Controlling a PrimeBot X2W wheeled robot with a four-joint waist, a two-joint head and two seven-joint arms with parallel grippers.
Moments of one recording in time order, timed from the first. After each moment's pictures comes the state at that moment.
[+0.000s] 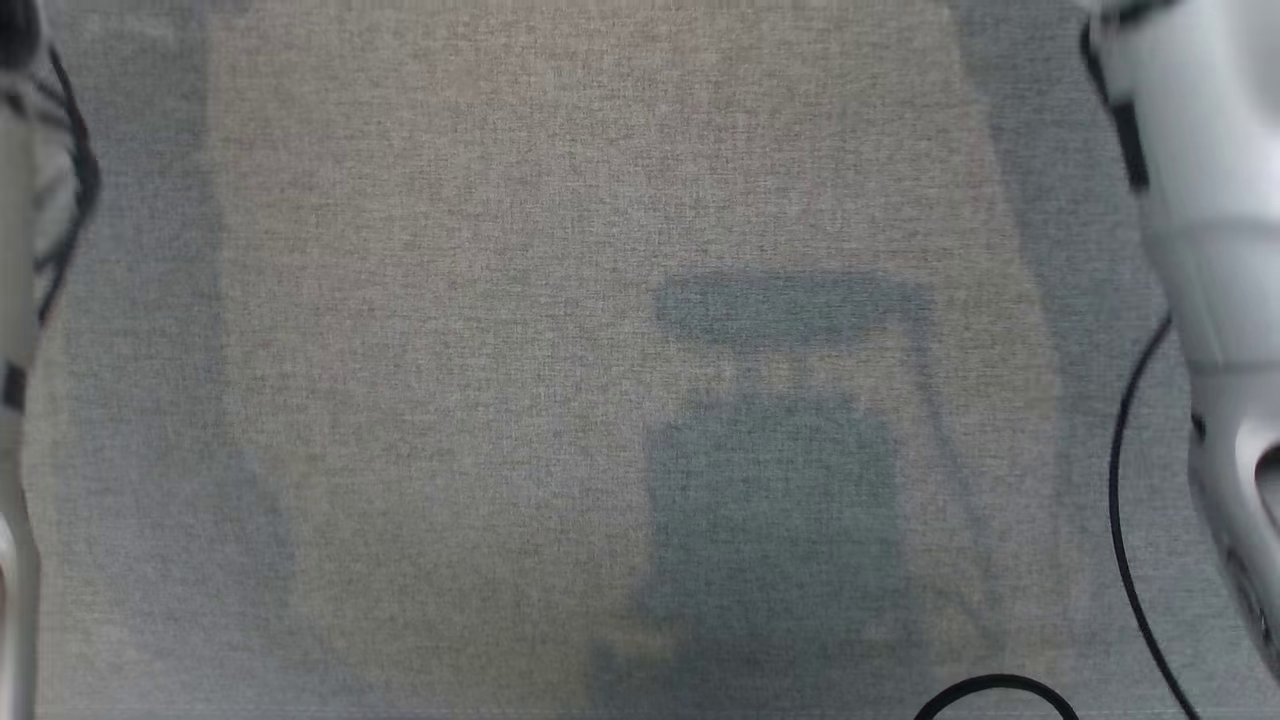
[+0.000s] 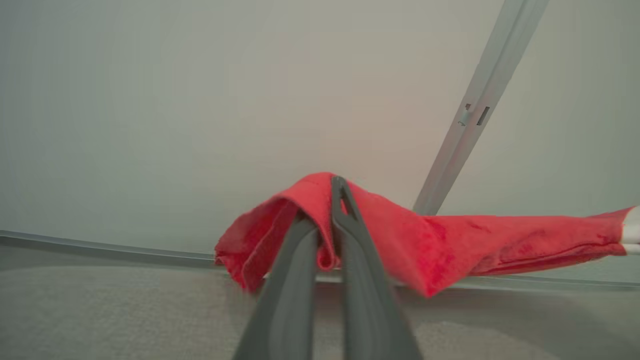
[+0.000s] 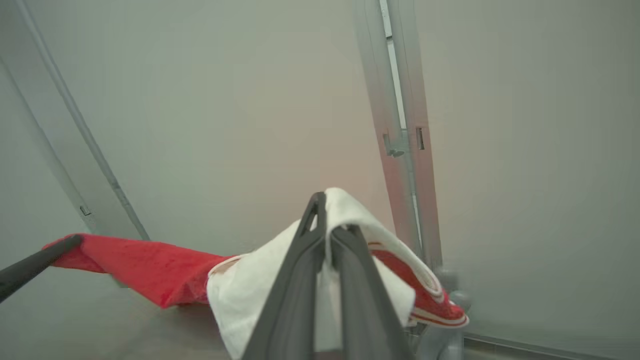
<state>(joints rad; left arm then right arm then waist) -1.36 0.34 -0.36 0.76 -0.76 -0.13 -0.25 -1.39 -0.15 0.30 0.56 0.49 0.13 -0.22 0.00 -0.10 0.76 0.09</state>
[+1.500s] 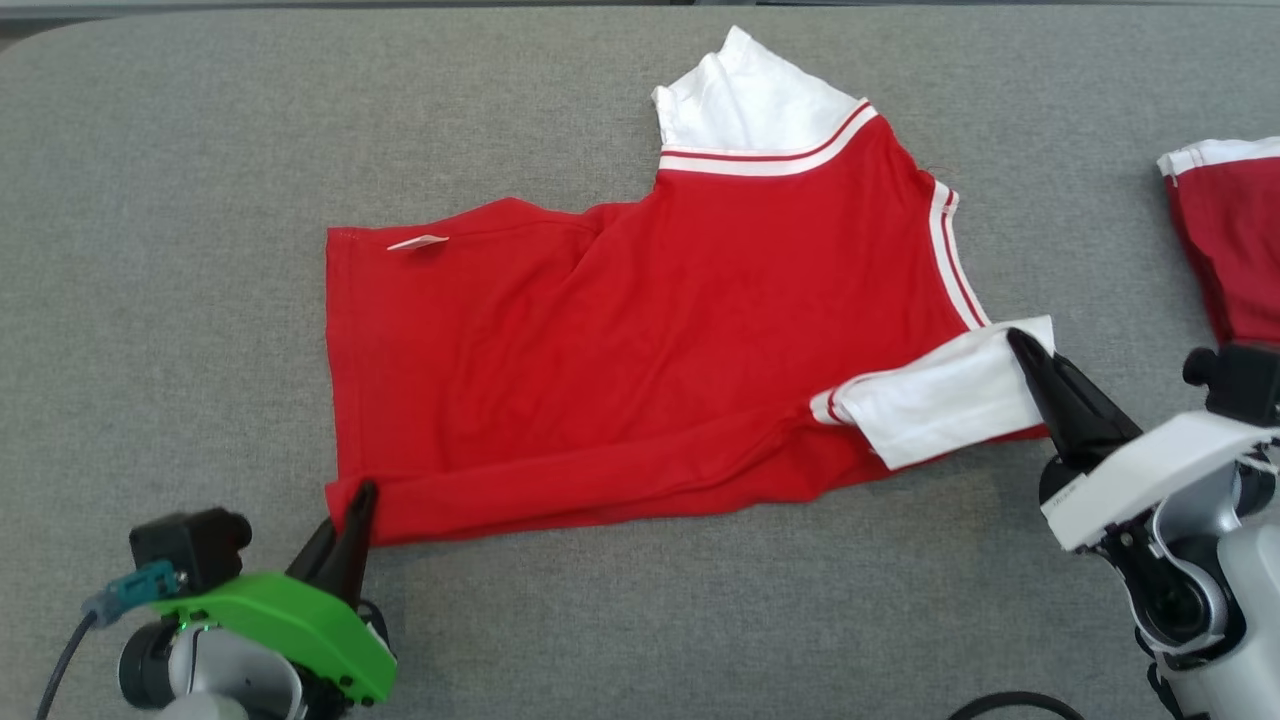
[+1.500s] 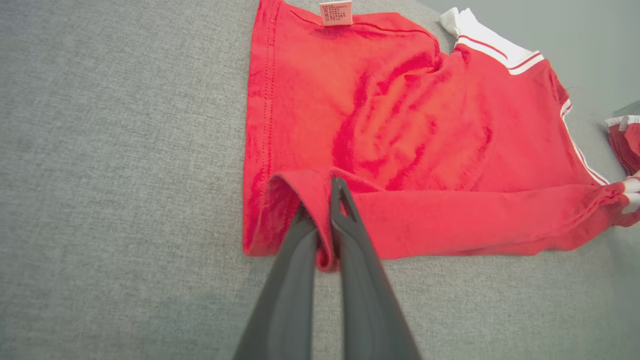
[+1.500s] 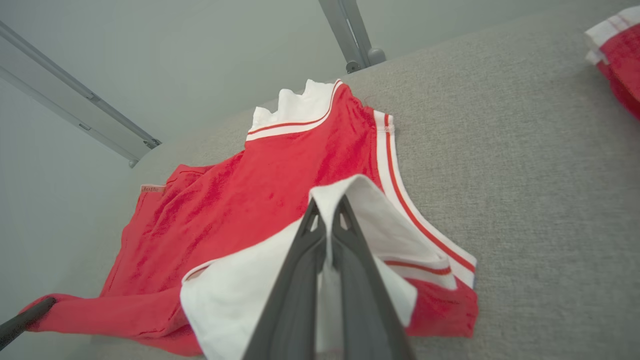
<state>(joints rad) -0.08 0.56 -0.54 -0.11 -1.00 0.28 -0.02 -0.16 -0.34 0.12 0.00 0.78 0.13 0.12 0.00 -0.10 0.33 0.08</state>
